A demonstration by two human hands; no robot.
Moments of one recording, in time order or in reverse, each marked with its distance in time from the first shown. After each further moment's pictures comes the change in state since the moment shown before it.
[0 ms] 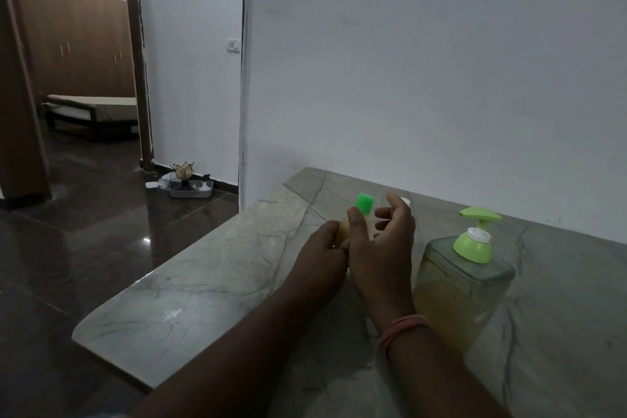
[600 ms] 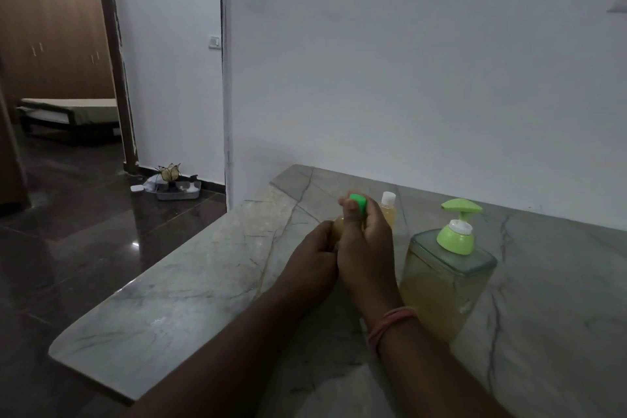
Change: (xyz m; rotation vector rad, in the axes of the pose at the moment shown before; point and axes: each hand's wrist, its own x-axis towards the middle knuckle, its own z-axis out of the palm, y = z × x) left_hand -0.001 -0.002 0.000 0.018 -0.110 0.082; right_hand -0.001 -0.009 -0.003 0.143 -0.117 0.100
